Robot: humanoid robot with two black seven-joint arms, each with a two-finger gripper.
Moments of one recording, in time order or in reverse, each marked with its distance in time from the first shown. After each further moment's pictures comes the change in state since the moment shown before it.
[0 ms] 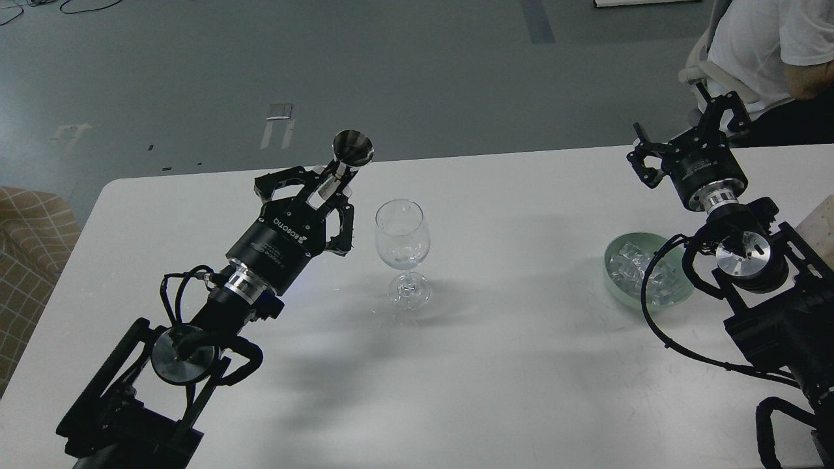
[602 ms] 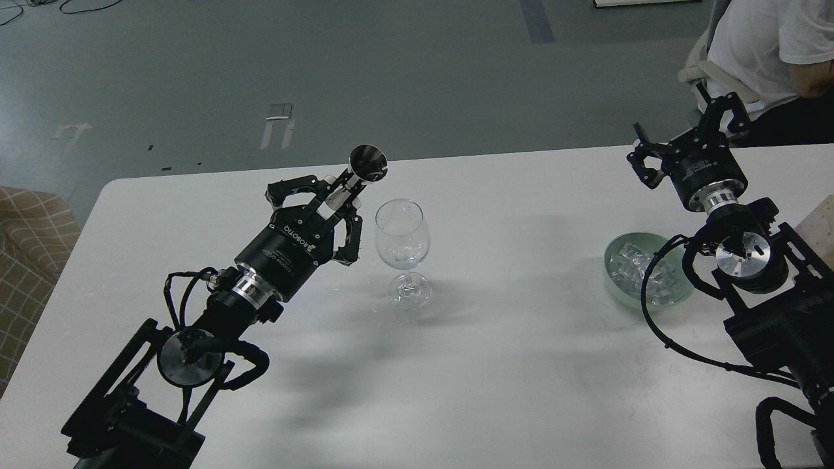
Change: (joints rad) left arm -0.006 0.017 0.025 0.007 0.097 0.017 -0.004; right arm 0.000 0.000 0.000 -0.004 0.002 0.003 0.001
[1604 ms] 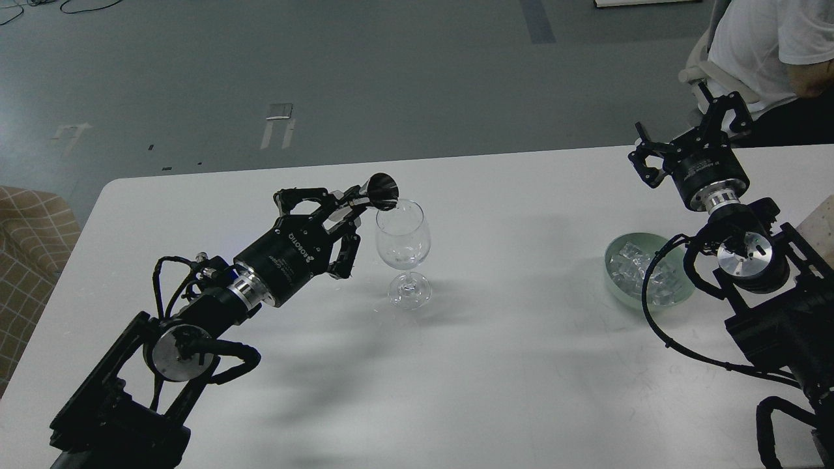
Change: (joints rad) left arm -0.027 0.046 0.000 0.002 0.189 0.004 0.100; right arm 0.000 -0.001 0.010 -0.003 0.002 0.006 0.000
